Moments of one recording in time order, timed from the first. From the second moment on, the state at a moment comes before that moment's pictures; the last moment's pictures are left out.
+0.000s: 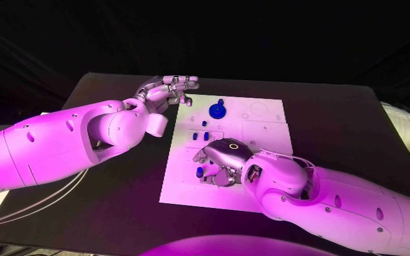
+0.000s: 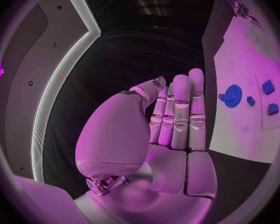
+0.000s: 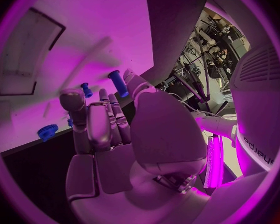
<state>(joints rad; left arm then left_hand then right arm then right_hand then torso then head) 1.19 -0.91 -0.02 1.62 0.11 -0.24 0.31 1.39 -0.14 0.47 -0.02 0.12 1.06 0.18 0.11 0.07 1.14 0.10 0.18 0.07 1.21 0.02 0.96 0.44 0.17 1.17 0.12 0.57 0.95 0.87 -0.68 0.08 1.81 -1.81 -0.17 -0.31 1.38 -0.16 0.22 0.10 0.08 0.90 0.20 0.06 0.07 0.96 0.14 0.08 0.07 1.46 0.04 1.28 1.07 0.13 1.17 0.15 1.12 0.90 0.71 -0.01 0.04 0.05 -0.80</state>
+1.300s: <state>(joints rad) 1.19 -0.91 -0.03 1.62 0.10 -0.24 0.30 1.39 -0.13 0.47 -0.02 0.12 1.06 0.18 0.11 0.07 1.13 0.11 0.19 0.07 1.21 0.02 0.96 0.44 0.17 1.17 0.12 0.57 0.95 0.87 -1.15 0.11 2.06 -1.44 -0.29 -0.63 1.23 -0.04 -0.13 0.29 0.28 1.06 0.10 0.14 0.14 1.38 0.02 1.03 1.03 1.47 -0.05 1.48 1.31 0.10 1.36 0.06 1.33 1.20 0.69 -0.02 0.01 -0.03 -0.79</state>
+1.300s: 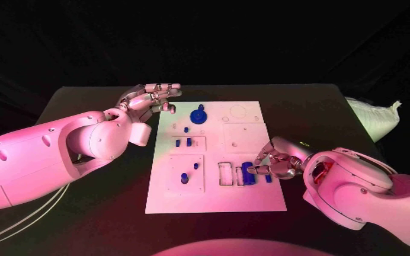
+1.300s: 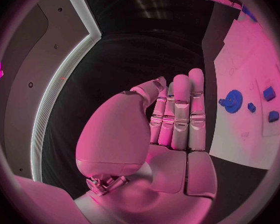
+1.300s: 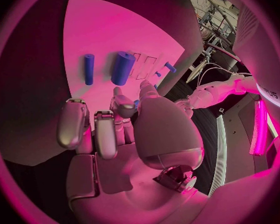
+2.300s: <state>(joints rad) 1.18 -0.91 -0.03 1.62 0.10 -0.24 0.30 1.39 -0.13 0.47 -0.02 0.12 1.06 0.18 0.11 0.07 1.13 0.11 0.19 0.07 1.21 0.02 0.96 0.44 0.17 1.17 0.12 0.57 0.95 0.82 -1.03 0.12 1.97 -1.54 -0.23 -0.69 1.25 -0.01 -0.15 0.29 0.29 1.07 0.09 0.17 0.18 1.39 0.02 1.07 1.11 1.47 -0.05 1.48 1.31 0.10 1.36 0.06 1.34 1.21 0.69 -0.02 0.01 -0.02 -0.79</state>
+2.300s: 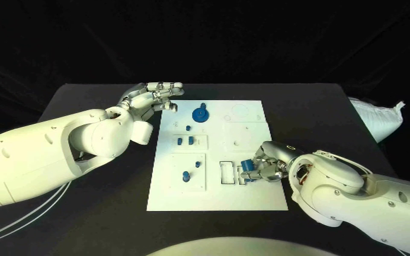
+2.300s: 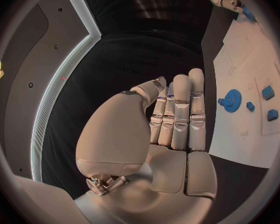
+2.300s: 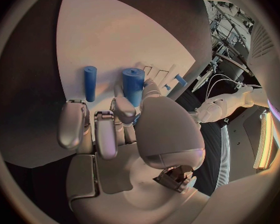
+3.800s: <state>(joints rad) 1.18 -0.91 -0.03 1.62 0.10 -0.23 0.30 1.39 -0.13 0.47 -0.02 0.12 1.06 0.18 0.11 0.07 1.13 0.11 0.19 0.07 1.21 0.02 0.97 0.44 0.17 1.17 0.12 0.57 0.95 0.83 -0.98 0.12 2.02 -1.41 -0.33 -0.69 1.24 0.06 -0.22 0.29 0.31 1.08 0.08 0.23 0.30 1.40 0.00 1.04 1.16 1.47 -0.05 1.48 1.31 0.10 1.36 0.05 1.34 1.21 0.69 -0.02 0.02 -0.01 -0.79</state>
